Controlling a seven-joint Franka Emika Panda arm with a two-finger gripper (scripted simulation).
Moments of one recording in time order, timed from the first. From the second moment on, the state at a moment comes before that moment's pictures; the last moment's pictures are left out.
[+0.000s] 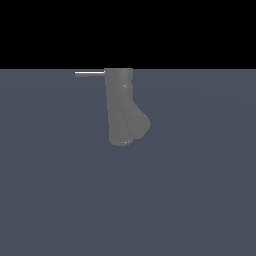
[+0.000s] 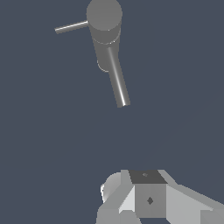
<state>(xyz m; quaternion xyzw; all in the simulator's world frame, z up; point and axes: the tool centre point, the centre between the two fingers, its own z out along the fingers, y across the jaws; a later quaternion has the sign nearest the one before) -0.250 0.004 0.507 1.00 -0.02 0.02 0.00</state>
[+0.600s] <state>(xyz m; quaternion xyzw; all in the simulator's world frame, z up) -0.244 0.016 0.499 1.00 -0.04 0.02 0.00</state>
